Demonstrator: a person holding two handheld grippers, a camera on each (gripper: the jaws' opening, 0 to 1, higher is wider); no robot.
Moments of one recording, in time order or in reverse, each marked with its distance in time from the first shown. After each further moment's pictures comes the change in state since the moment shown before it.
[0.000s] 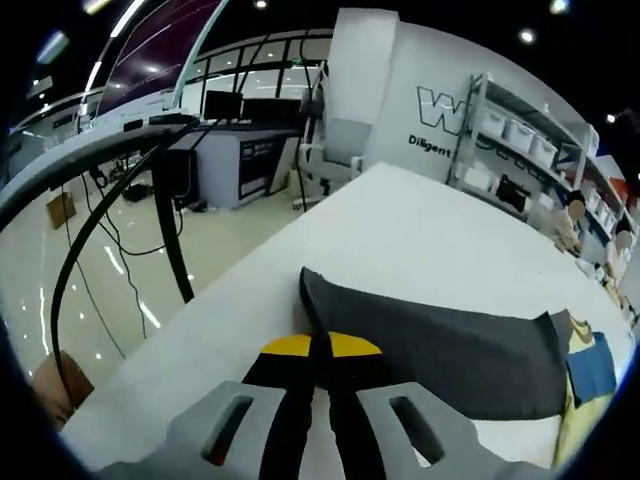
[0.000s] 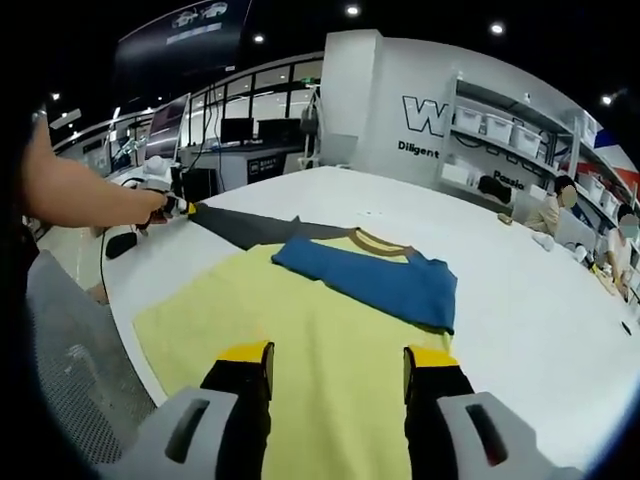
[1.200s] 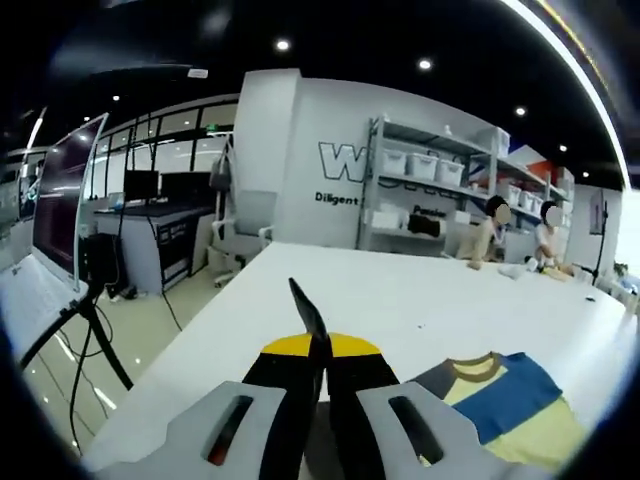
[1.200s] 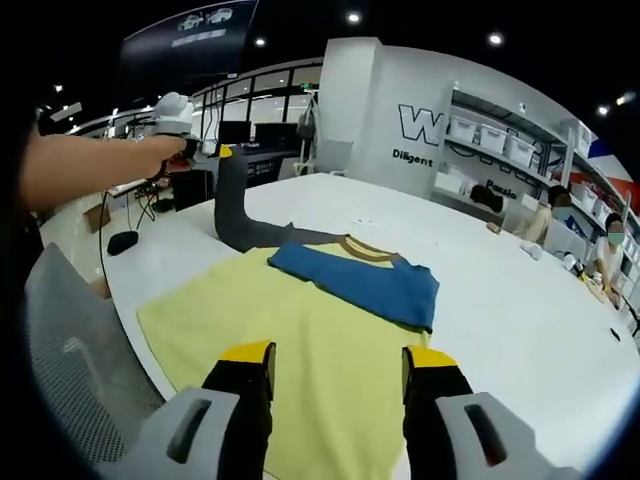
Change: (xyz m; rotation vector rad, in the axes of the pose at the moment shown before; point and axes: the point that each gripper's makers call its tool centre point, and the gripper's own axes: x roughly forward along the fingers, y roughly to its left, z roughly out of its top) left arm -0.095 -0.188 0.099 0.197 -0.269 -0.333; right arm -0.031 -0.009 0.000 -0.029 -0.023 -0.034
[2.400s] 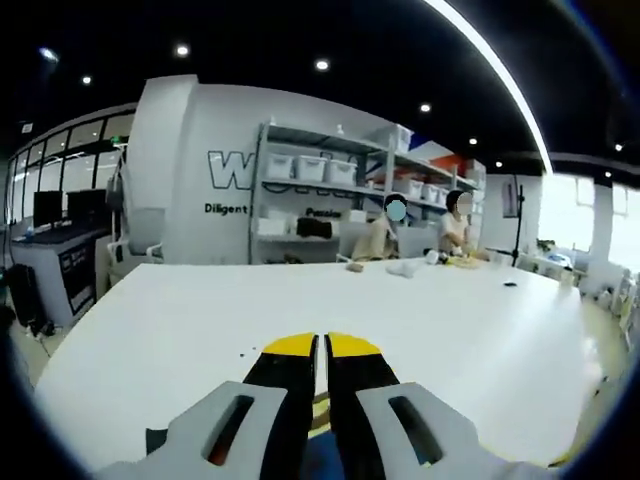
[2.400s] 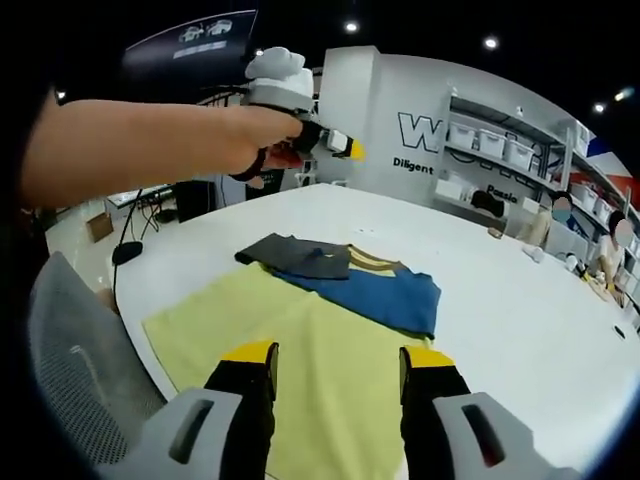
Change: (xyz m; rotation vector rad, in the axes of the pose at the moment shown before) left arm 0.028 -0.271 -0.006 0.115 0.005 -0.412; right arm -0.004 0.001 0.007 0.022 -0.046 0.012
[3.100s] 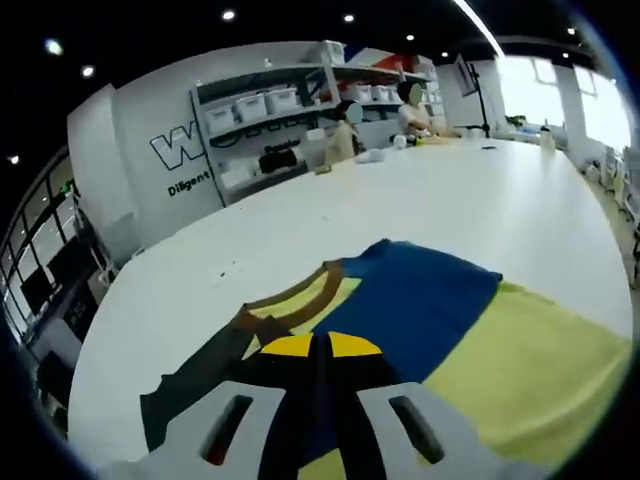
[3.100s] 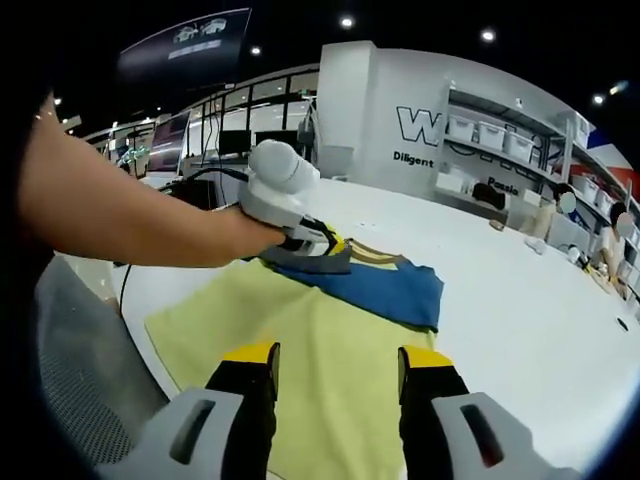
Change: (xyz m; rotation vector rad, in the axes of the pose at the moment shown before) left arm 0.001 -0.002 -0.157 0.355 0.299 -0.056; right arm 0.002 0.001 -0.005 0.022 0.023 0.012
